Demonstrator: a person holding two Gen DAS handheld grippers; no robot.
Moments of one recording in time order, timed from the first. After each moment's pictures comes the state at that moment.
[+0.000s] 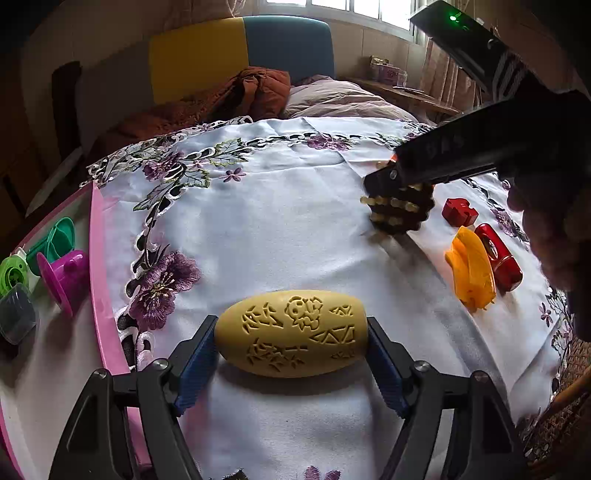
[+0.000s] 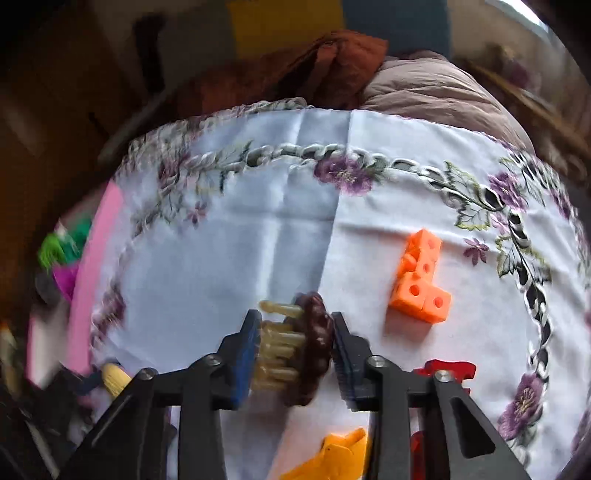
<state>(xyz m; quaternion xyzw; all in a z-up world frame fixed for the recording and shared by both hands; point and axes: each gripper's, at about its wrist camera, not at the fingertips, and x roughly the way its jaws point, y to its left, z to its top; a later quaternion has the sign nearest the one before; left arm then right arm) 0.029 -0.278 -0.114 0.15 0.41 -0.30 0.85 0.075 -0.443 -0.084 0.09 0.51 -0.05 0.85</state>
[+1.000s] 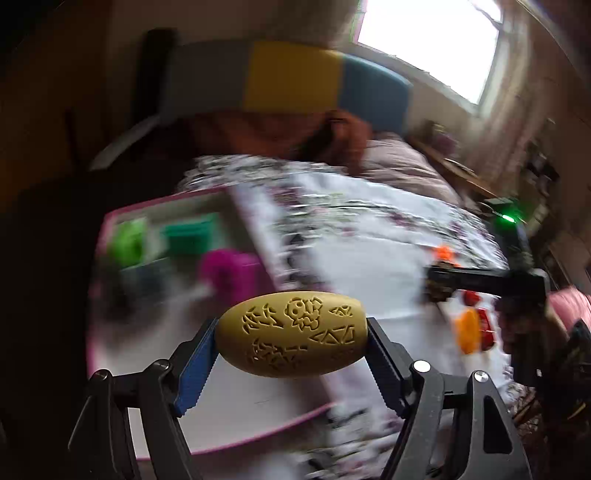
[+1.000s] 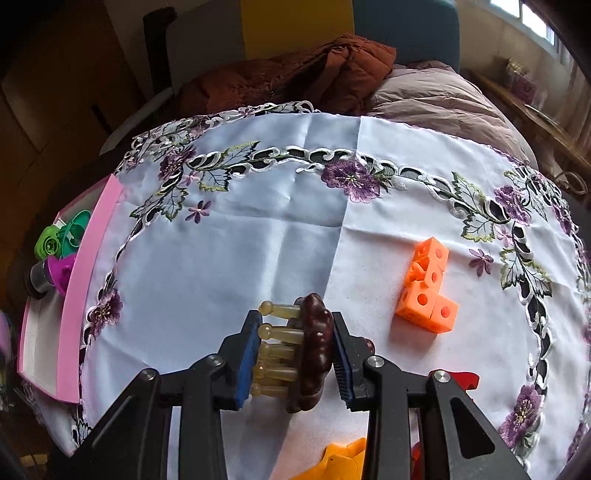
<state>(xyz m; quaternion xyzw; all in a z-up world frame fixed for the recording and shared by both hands) 0.062 -0.121 -0.028 0.00 0.43 -0.22 0.88 0.076 -0.441 -0.083 0.08 0.51 -0.05 0.86</state>
